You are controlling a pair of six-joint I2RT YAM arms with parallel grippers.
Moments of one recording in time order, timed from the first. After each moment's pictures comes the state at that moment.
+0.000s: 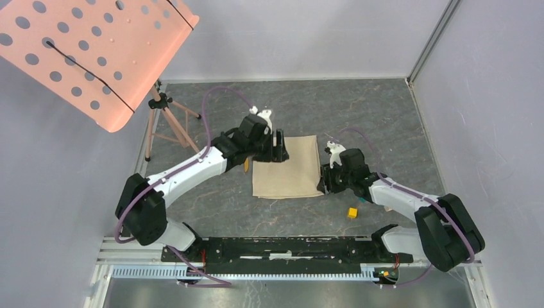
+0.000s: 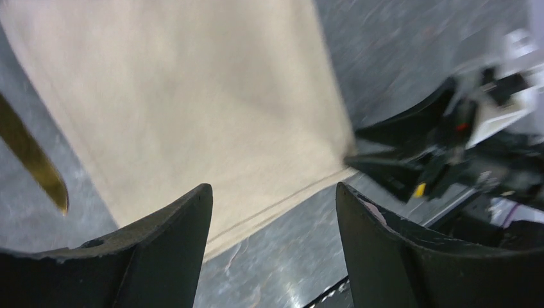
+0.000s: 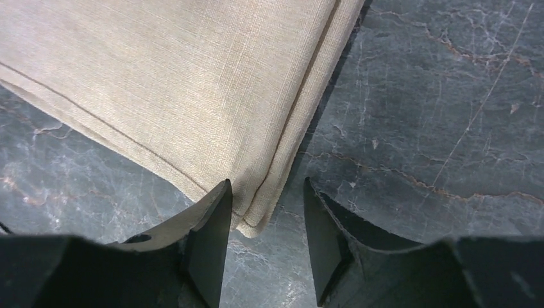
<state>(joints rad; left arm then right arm) -0.71 1.47 1.15 -0.36 0.07 -0.55 0.43 1.26 0.45 -0.04 -0.28 0.20</state>
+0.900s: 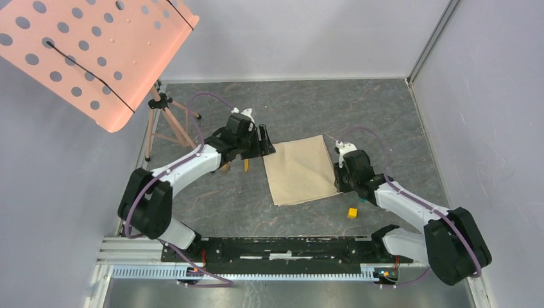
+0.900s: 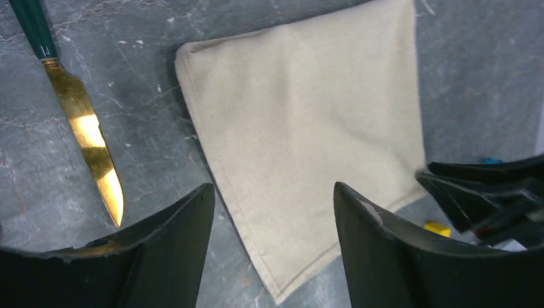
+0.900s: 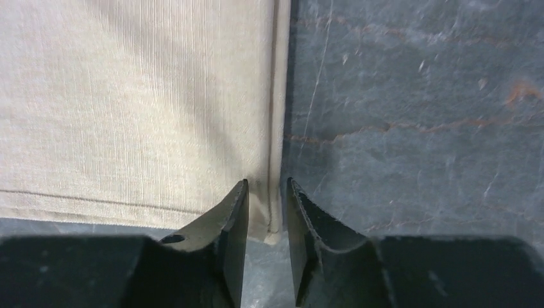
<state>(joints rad) -0.55 1.46 0.97 -0.24 0.12 -0.62 0.46 1.16 0.46 -0.21 0.10 0.17</state>
